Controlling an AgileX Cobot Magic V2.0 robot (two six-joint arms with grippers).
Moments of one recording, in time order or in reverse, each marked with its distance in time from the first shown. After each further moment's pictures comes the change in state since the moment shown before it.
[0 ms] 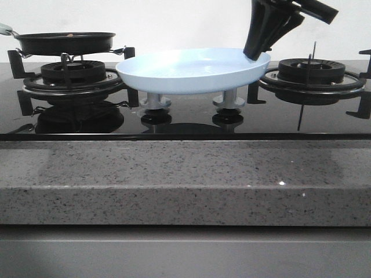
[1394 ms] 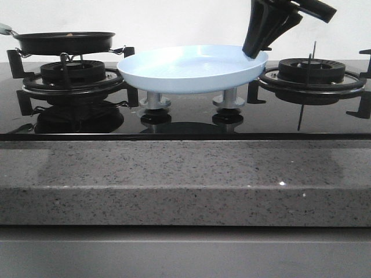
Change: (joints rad) left arm 0.113 0.692 -0.570 -0.496 0.373 0.061; right arm 0.000 0.000 0.002 0.000 -0.021 -0.004
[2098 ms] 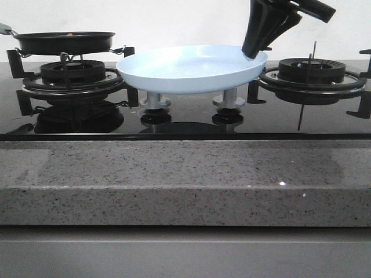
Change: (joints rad) left arm 0.284 0.435 -0.291 -0.782 0.330 0.415; right arm 0.000 0.000 0.000 0.000 0.001 -0.002
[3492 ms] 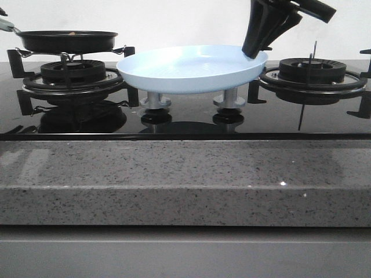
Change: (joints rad) left arm -0.046 0.193 -0.168 -0.094 0.043 0.004; right arm 0.000 0.000 0.000 0.000 0.000 0.000
